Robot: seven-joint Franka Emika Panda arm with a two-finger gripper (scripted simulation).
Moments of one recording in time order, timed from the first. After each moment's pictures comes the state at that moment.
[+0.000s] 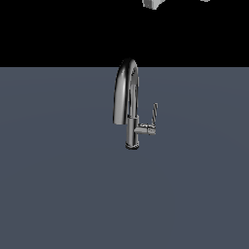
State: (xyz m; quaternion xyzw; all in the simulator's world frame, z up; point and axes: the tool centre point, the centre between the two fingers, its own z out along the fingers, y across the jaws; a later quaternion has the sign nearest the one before) arm -0.072 -0.052 0.408 -0.89 0.29 0.22 0.27
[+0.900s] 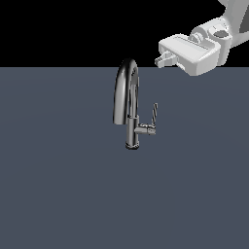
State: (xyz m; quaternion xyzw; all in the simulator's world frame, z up) arm -0.001 -0.100 0.299 -0.70 0.44 0.34 0.44
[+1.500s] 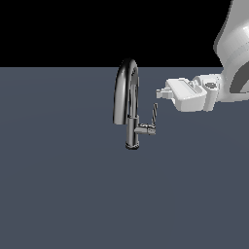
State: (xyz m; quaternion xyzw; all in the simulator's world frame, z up) arm 0.016 -0.113 0.207 -0.53 0.52 0.41 0.53
